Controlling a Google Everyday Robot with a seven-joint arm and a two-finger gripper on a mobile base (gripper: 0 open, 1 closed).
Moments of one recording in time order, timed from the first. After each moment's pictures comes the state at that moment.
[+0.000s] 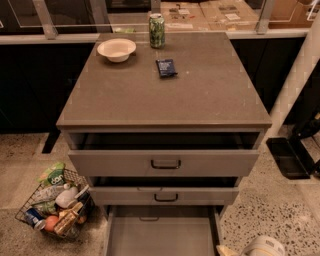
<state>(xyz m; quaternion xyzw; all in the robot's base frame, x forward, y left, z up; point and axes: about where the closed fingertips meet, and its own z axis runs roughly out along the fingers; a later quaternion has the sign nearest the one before) 0.281 -0.230 0.327 -0.74 0.67 0.04 0.08</state>
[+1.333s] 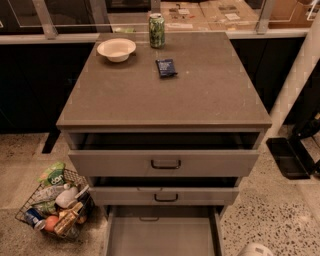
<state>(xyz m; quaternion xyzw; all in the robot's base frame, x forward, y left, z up) 0.263 -0.214 0.289 -0.74 0.67 0.06 0.07</state>
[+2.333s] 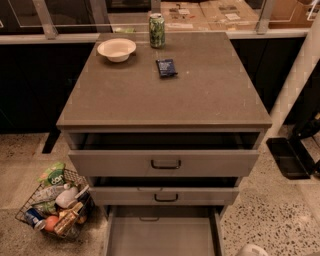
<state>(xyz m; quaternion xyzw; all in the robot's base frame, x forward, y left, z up) 0.261 -0.208 0.257 -0.74 0.67 0.09 0.07</state>
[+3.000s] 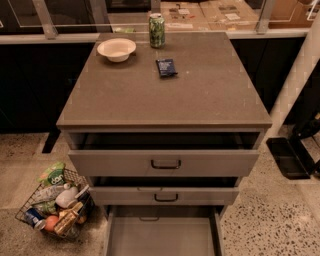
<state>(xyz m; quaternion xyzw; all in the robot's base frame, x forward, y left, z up) 0.237 -0.202 0.215 -0.73 0.67 0.11 0.08</state>
